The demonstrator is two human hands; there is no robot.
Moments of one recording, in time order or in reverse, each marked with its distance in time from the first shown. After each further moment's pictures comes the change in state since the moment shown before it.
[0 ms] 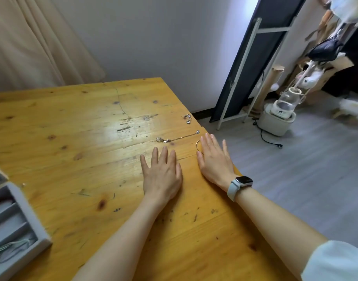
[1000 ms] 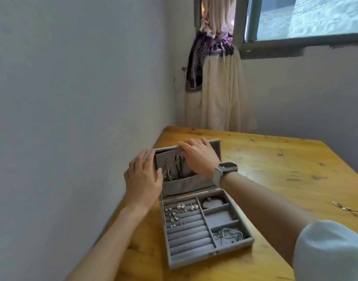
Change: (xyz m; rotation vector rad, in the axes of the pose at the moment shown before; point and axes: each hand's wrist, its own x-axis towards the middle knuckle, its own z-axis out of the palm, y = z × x) left_hand -0.217 -0.325 -0.229 0.035 0.723 -0.513; right_hand -0.014 -0.471 -0.070 0.166 0.161 -0.934
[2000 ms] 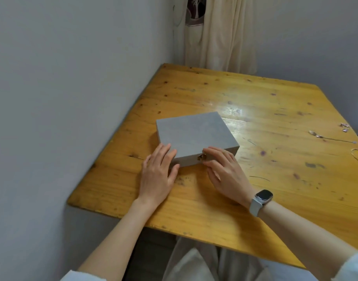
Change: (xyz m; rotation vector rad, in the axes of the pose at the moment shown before) left_hand -0.185 -0.005 0.027 -0.070 -0.177 0.177; right_hand -0.253 -0.015 0.055 0.152 0.189 -0.157
